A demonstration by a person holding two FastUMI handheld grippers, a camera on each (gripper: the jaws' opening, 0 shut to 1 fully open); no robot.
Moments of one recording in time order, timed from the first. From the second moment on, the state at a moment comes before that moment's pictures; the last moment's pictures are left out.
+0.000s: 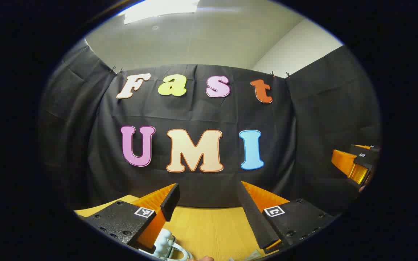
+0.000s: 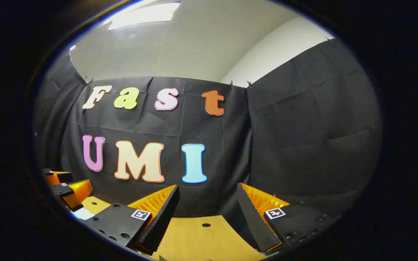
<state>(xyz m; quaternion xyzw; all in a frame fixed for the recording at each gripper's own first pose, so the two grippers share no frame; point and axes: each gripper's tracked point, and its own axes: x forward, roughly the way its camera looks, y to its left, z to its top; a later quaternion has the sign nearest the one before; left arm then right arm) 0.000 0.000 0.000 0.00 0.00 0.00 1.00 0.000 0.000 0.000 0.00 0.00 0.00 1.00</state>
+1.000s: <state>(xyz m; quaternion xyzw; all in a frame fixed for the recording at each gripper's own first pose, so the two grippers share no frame) -0.011 0.038 -0.129 0.05 0.16 0.01 0.99 0.029 0.026 -0.049 0.03 0.03 0.06 1.00</state>
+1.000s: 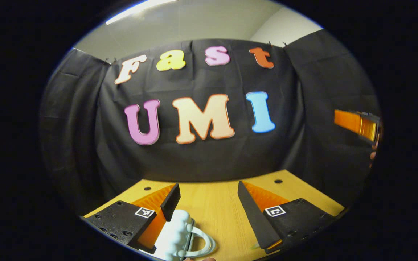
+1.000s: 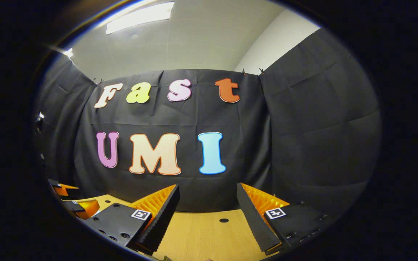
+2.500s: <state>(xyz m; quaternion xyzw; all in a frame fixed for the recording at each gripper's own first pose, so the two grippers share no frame) -0.065 0.051 -0.360 0.00 0.49 0.02 0.87 0.032 0.015 -0.083 -0.05 0.07 0.02 1.00</state>
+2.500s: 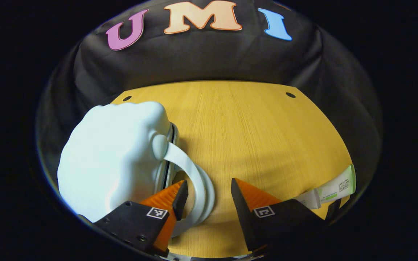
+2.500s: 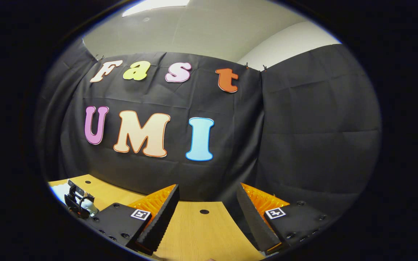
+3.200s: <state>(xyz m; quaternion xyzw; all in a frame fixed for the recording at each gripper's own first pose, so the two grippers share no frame) -0.068 0.058 -0.356 0.02 0.52 0.01 0.85 0.018 0.016 -0.074 -0.05 0.05 0.03 1.00</state>
